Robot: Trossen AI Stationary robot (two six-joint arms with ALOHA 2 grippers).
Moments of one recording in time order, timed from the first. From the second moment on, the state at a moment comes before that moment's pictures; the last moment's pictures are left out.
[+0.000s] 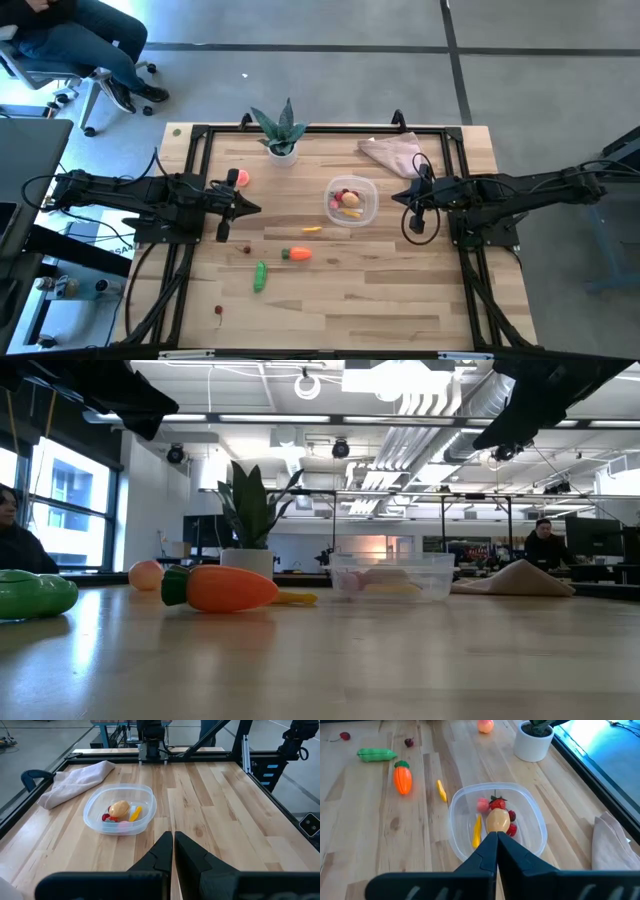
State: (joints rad) left arm 0.04 0.55 0.45 -0.24 -0.04 -0.01; right arm 0.10 0.74 0.64 -0.49 0.31 0.16
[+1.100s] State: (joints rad) left arm 0.04 0.55 0.45 0.00 -0.12 -0.08; right arm 0.10 0.75 0.64 -0.49 0.31 0.16
